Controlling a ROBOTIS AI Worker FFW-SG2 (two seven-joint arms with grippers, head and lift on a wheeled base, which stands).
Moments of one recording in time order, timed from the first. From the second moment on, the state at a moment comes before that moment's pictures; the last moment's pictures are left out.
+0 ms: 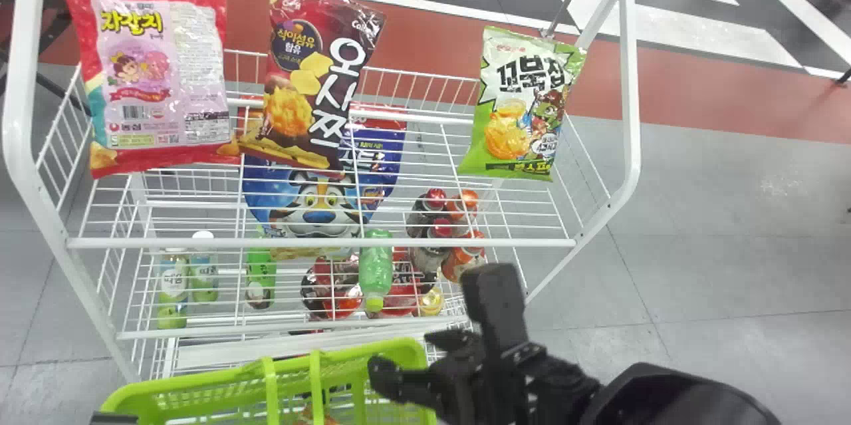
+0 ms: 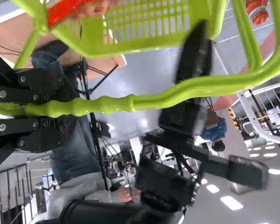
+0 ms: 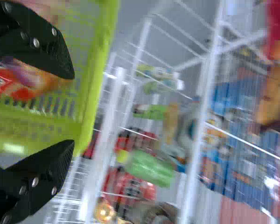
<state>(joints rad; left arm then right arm) 0.63 0.10 -0.15 -2.32 0.30 1.35 -0.97 0.54 -0.34 0.02 -2.40 -0.45 1.08 -0.03</state>
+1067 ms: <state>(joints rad) 0.62 0.10 -0.15 -2.28 0.30 1.33 -0.98 0.70 -0.22 -0.11 -2.32 -0.31 0.07 0.04</state>
